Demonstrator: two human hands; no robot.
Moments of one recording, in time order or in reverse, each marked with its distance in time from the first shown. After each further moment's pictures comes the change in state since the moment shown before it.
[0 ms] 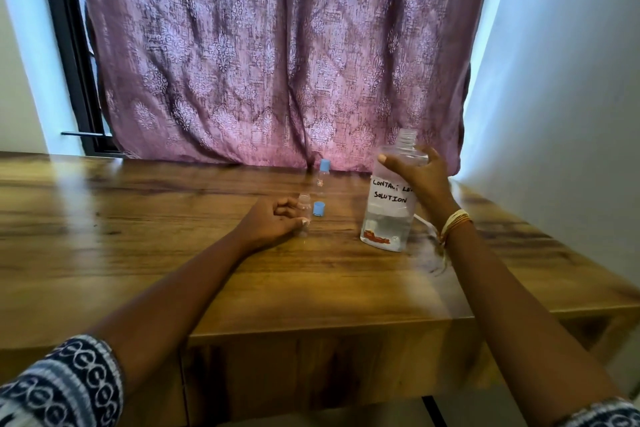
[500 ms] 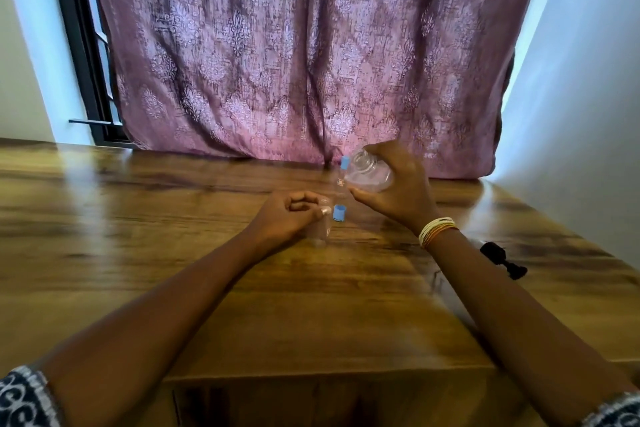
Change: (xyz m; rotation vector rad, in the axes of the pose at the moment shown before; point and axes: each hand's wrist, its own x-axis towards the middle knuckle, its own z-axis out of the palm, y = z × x) left_hand 0.013 -0.001 0.000 -0.331 0.028 -0.022; right_hand 0.022 0.042 0.066 -0.585 -0.182 -0.798
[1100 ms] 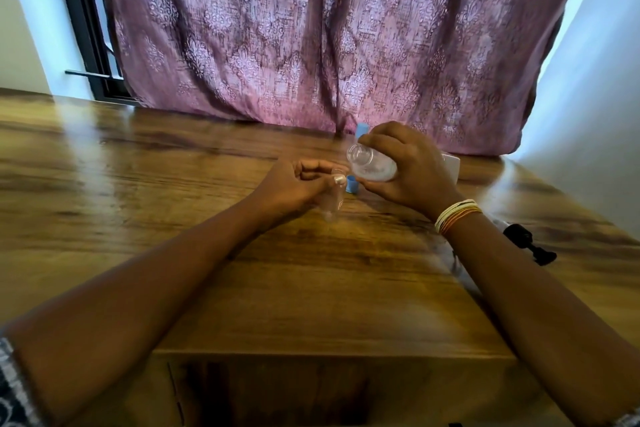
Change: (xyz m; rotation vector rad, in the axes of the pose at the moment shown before) left_hand -0.001 0.002 0.003 -0.062 -0.032 0.011; right_hand -0.006 0.007 0.012 -0.224 -0.218 -0.249
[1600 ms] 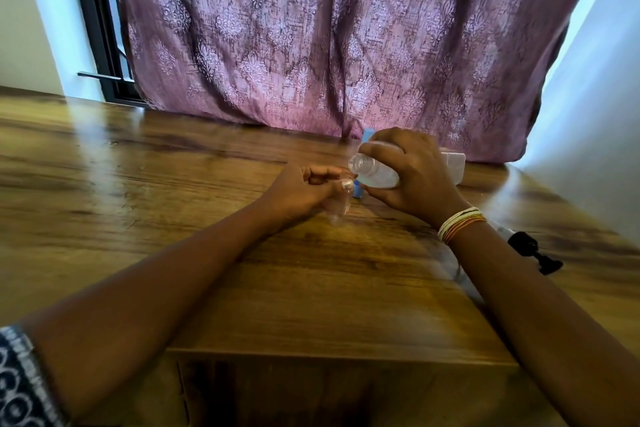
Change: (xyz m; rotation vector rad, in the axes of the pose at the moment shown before) left_hand 0.000 0.001 0.000 0.052 0.008 0.033; right_hand 0.000 -0.006 0.000 -0.078 0.004 -0.046
